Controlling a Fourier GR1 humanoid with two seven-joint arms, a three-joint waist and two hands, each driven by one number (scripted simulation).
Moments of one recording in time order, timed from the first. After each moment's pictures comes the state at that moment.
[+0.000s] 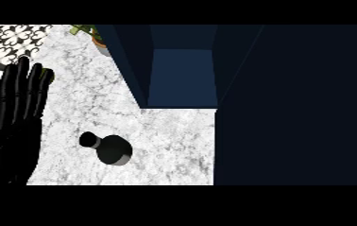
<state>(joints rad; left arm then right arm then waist) 0.00 0.11 0.01 -2.10 -0.02 0.01 0.01 -0.01 -0.09 0.00 -2.10 -0.04 0.00 0.00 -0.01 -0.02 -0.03</state>
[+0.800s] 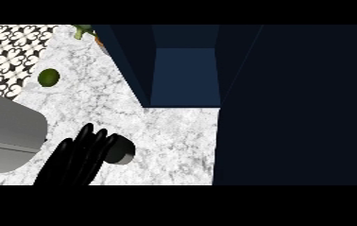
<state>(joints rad) 0.26 0.05 -0.37 -2.34 0.22 -0.17 0.11 0.16 -0.13 0.15 -2.37 -0.14 0.11 0.21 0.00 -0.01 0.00</state>
